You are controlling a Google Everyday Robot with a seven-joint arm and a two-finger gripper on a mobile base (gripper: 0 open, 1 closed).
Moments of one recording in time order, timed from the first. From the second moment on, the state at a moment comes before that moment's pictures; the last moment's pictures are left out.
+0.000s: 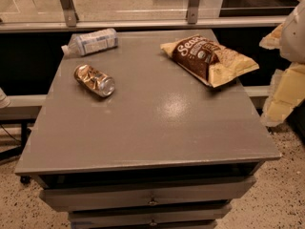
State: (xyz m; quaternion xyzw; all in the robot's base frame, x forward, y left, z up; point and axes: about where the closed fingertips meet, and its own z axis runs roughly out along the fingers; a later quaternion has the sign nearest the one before) arm 0.438 -0.217 0.976 -0.60 0.78 -0.03 0.16
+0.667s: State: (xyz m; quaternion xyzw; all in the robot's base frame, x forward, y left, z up) arm 0.444 -0.209 0.976 -0.60 0.78 -0.03 0.17
